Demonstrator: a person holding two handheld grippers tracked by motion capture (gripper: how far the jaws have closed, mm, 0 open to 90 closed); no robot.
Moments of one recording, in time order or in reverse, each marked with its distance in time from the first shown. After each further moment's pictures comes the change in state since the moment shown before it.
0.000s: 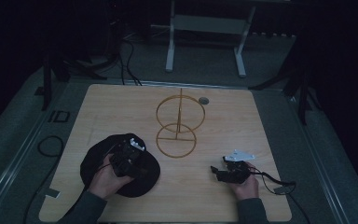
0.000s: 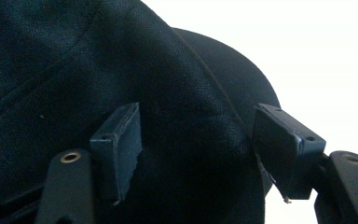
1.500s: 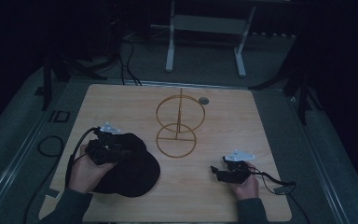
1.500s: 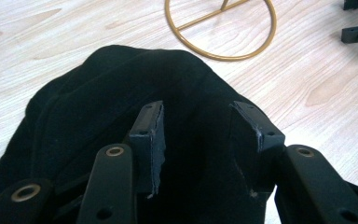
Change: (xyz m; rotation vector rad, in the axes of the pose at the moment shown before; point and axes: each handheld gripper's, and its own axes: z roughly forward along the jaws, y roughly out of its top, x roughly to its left) left arm 0.030 -0.008 -0.073 -0.213 0.027 -0.107; right arm 0.000 0.000 0.000 -0.001 -0.001 0.001
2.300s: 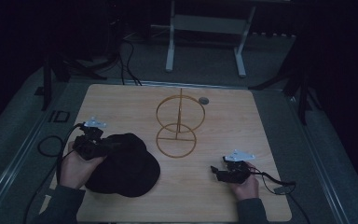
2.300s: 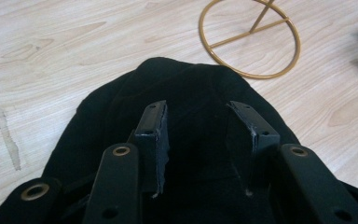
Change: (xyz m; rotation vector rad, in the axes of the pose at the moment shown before) left arm 0.027 -0.005 -0.014 -0.073 0.040 -0.067; right arm 0.000 0.000 0.000 0.000 0.000 0.000
